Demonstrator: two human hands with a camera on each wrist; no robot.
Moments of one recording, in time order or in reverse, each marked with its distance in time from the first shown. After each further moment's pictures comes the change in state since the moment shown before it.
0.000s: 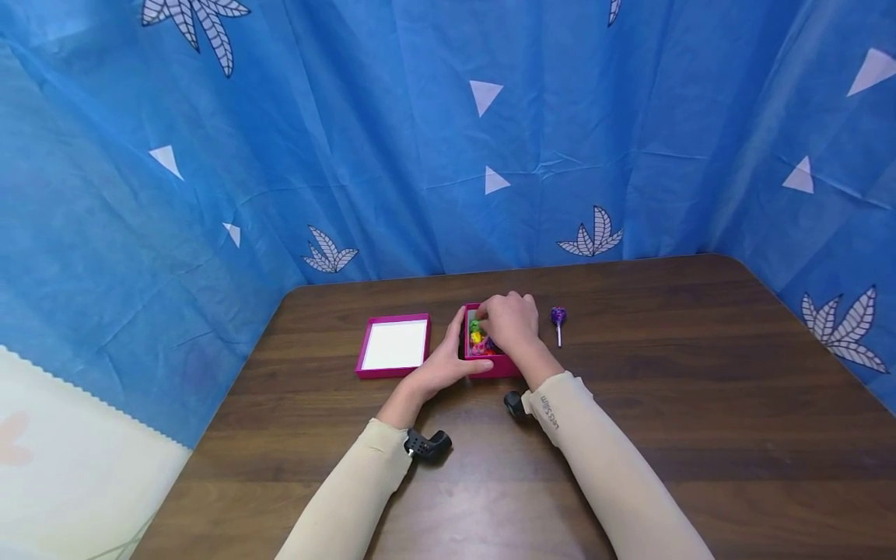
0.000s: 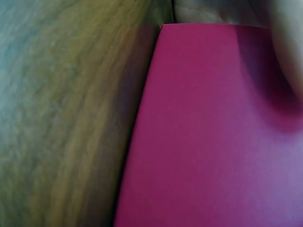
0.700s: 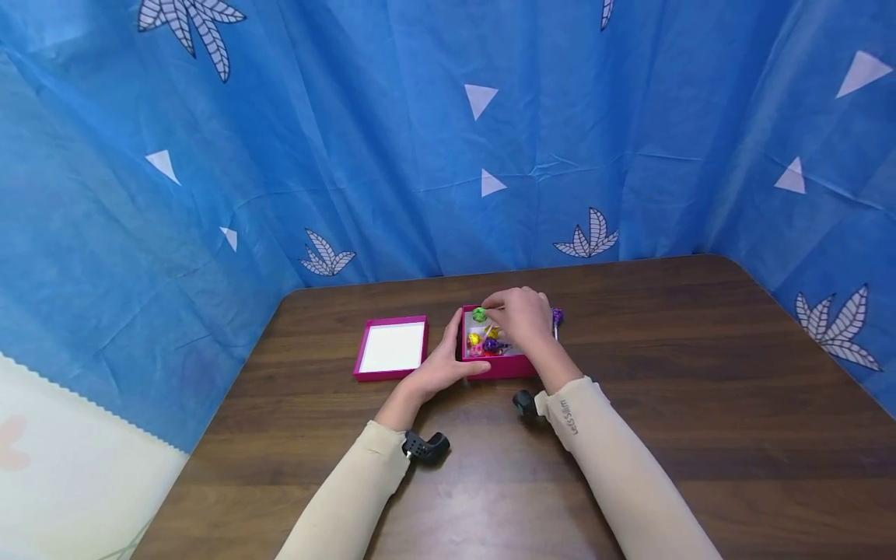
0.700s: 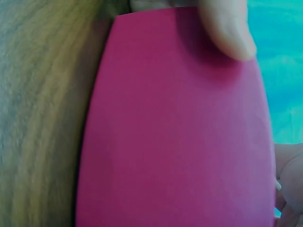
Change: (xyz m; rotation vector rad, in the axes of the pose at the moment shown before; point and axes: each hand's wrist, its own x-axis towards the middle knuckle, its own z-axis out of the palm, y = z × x) left_hand 0.001 0.000 0.001 -0.001 0.010 -0.001; right_hand -0.013 0.018 -0.023 0.220 0.108 0.039
